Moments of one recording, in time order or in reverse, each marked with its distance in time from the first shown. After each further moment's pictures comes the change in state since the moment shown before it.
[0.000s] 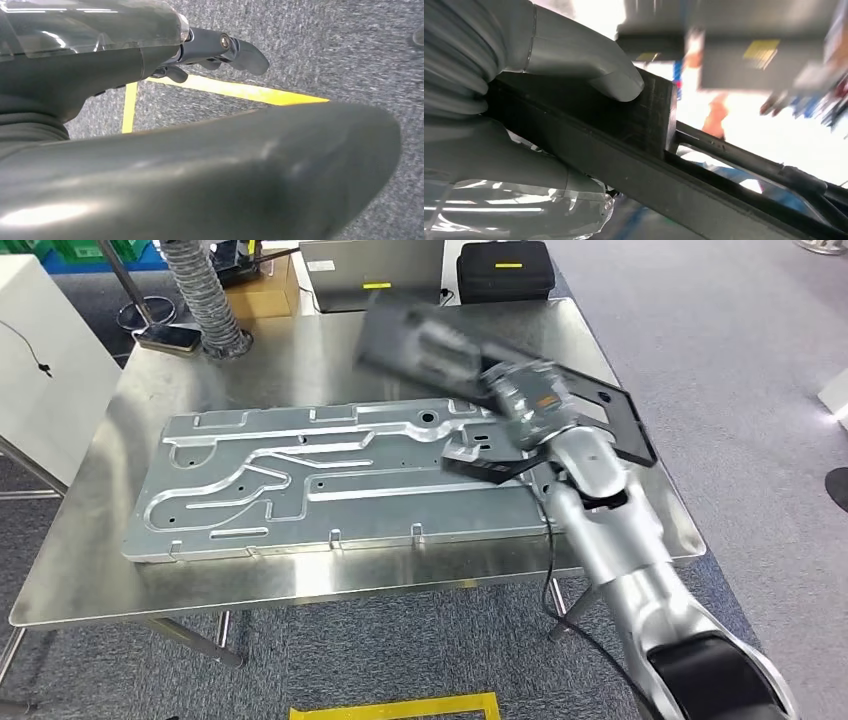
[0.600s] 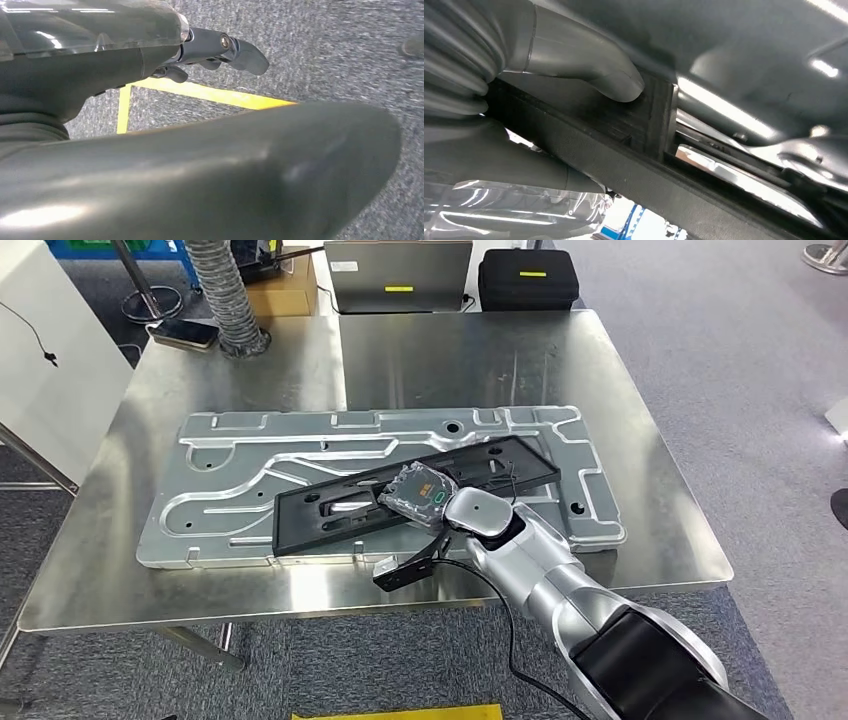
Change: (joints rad) left arm -0.002 0.001 0.000 0.000 -0.035 0.001 -0.005; right arm -0.087 0.194 0.316 0.488 0.066 0.016 -0.165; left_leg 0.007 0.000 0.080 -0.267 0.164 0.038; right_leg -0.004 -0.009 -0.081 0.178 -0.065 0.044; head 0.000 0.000
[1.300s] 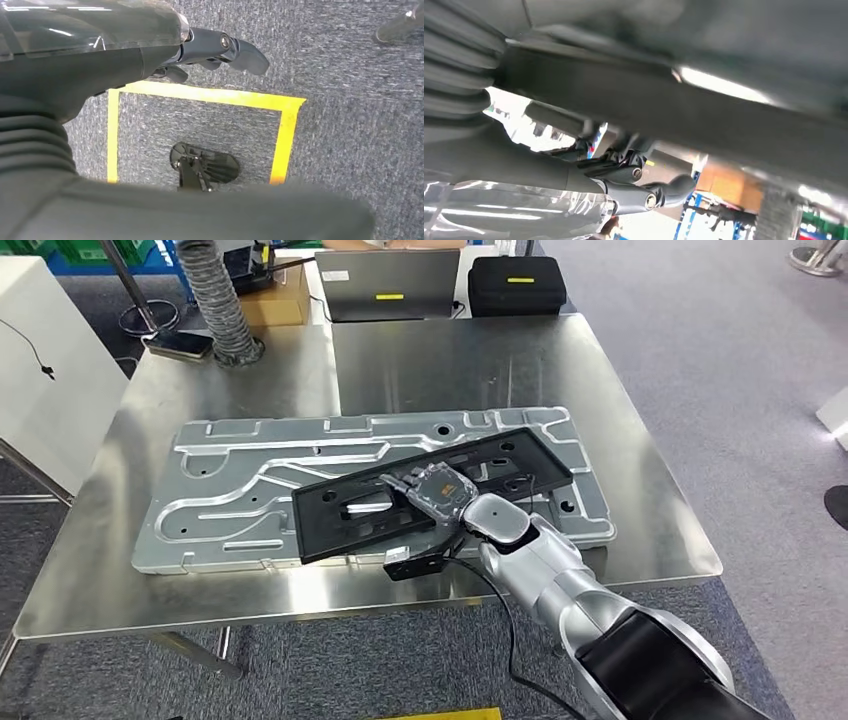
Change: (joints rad) left arm 0.008 0.002 0.006 0.000 -0.041 -0.026 -0.051; right arm 0.010 -0.020 -0.032 0.078 -0.132 -0.081 0.051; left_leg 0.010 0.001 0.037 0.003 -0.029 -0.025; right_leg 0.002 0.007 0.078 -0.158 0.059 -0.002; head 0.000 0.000
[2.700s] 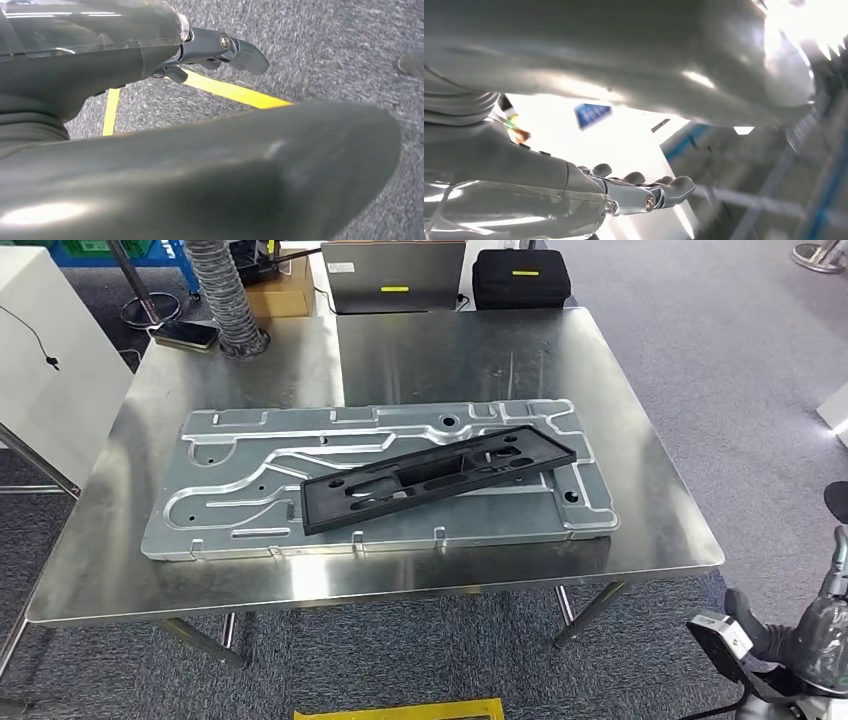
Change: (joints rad) left arm 0.011 -0.023 0.167 0.000 0.043 -0.056 -0.026; right arm 0.968 -0.163 -1.261 -1.168 -0.482 -0.307 -0.309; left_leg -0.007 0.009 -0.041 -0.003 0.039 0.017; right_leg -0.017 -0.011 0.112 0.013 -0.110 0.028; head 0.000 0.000
